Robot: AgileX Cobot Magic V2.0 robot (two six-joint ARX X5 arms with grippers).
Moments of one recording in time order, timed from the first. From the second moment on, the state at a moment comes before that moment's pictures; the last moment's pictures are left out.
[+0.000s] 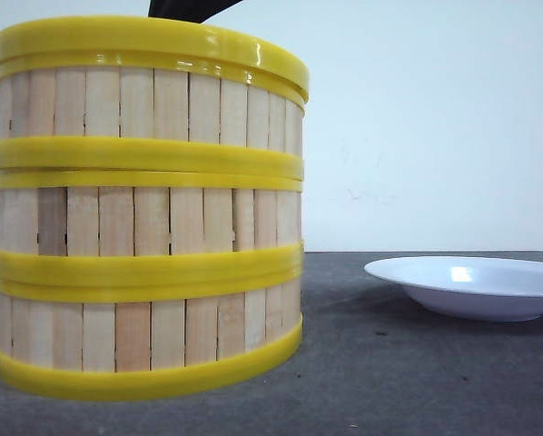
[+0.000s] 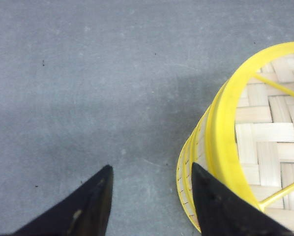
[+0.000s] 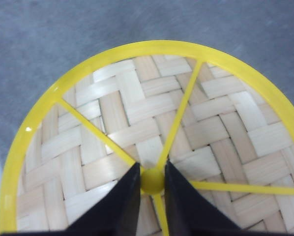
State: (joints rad) left arm -0.19 0.99 1.29 -1.00 -0.01 -0.02; right arm 0.87 1.71 1.76 -0.83 -0.16 -0.05
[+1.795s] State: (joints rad) left arm -0.14 0.74 0.90 -0.81 -0.10 -0.05; right arm 0.09 0.82 0.82 -0.68 -0.13 0.06
